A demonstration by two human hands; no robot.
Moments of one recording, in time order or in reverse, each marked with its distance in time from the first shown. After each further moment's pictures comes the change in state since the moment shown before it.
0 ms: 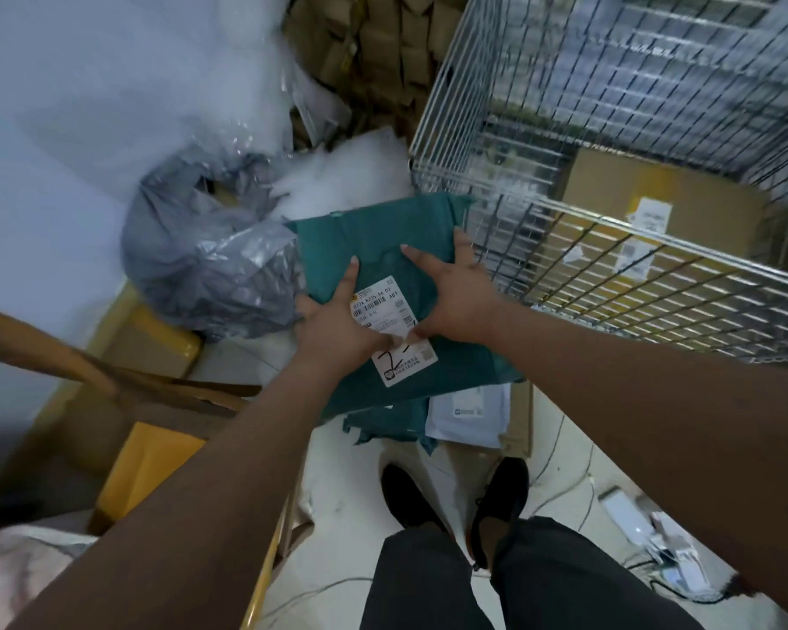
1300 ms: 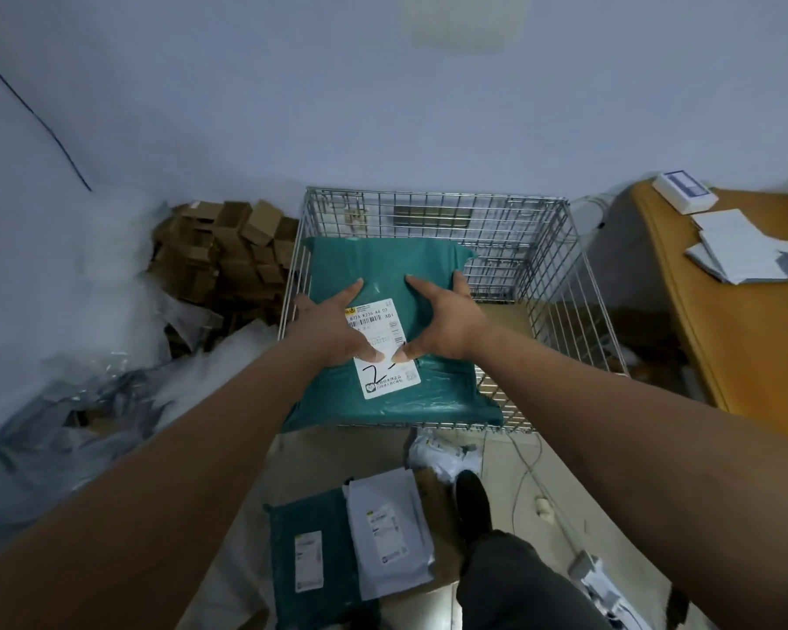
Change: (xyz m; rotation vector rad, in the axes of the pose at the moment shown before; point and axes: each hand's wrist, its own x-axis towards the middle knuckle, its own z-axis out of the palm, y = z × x) left_hand -0.064 0.286 -0.100 0.189 -0.127 0.503; right_hand -0.132 0.043 -0.247 0.198 0.402 0.359
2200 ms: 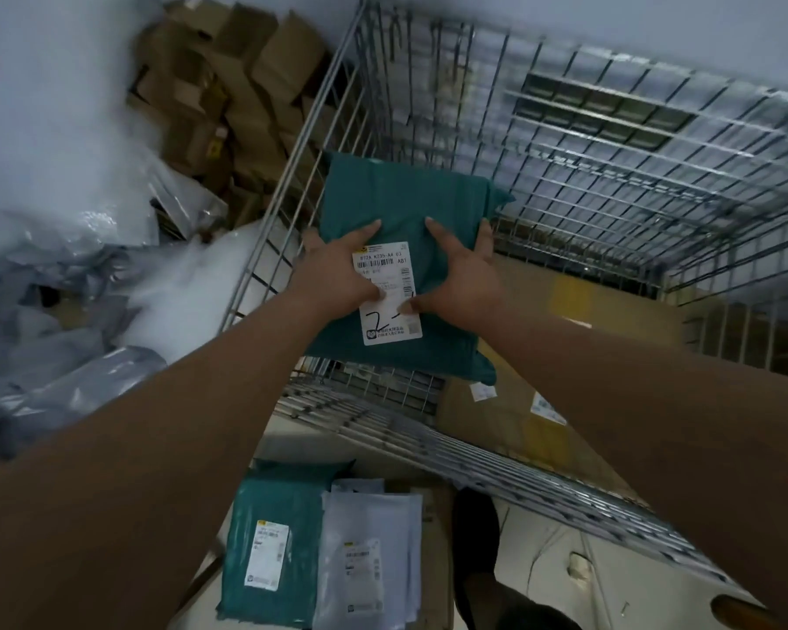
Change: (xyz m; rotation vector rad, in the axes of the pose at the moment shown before) left_hand 0.387 -0.115 0.109 -0.078 0.072 -0.224; right_hand 0.408 0.084 0.170 0.036 -0.163 -0.087
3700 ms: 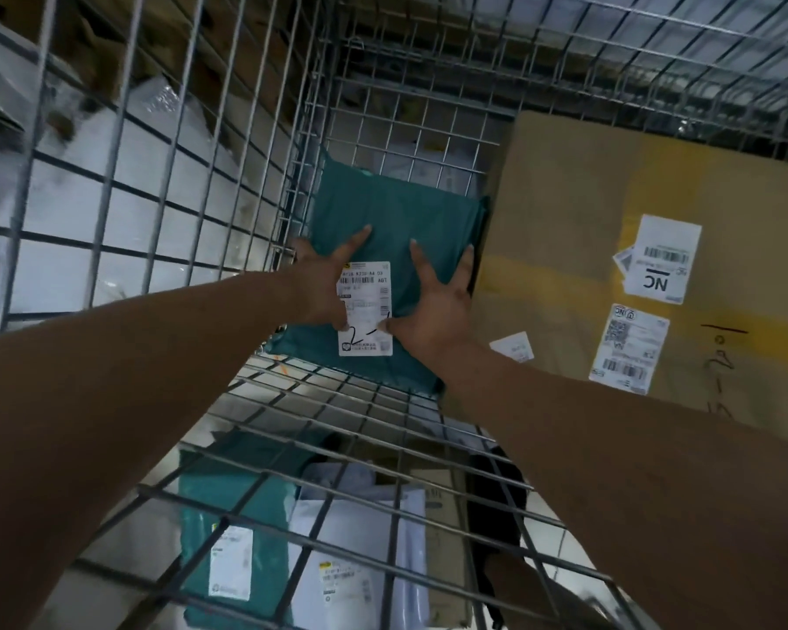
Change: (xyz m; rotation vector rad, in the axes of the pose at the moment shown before) left_hand 0.169 -0.131 0.222 0.358 -0.513 -0.005; right_hand 0.095 0.182 0.250 0.103 -0.061 0.197
